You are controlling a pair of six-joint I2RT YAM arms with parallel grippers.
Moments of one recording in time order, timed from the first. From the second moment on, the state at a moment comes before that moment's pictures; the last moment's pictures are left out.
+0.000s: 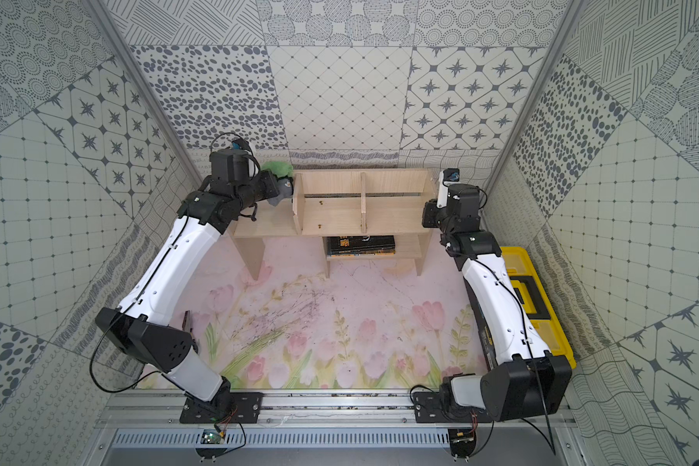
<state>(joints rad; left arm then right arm) -0.25 1.68 1.95 -0.69 -0.12 -0.40 0.14 1.34 1.39 -0.43 0.04 0.11</state>
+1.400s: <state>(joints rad) -0.15 1.66 1.97 -0.76 -0.23 -0.37 0.14 1.33 1.37 -0.42 0.03 0.11</state>
